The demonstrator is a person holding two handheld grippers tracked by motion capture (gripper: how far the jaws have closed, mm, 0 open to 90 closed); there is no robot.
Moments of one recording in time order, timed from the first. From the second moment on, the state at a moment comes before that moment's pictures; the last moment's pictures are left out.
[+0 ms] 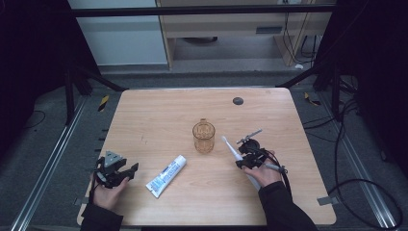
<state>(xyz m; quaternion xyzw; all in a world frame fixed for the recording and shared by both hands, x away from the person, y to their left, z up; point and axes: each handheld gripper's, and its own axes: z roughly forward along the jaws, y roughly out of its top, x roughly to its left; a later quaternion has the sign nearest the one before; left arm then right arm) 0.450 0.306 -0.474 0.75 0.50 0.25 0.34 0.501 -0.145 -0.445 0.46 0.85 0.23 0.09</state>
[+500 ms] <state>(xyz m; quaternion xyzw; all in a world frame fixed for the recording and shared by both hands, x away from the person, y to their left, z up) 0.450 0.306 -0.474 0.75 0.50 0.25 0.34 0.494 -0.159 -0.420 0.47 0.81 0.32 0.13</state>
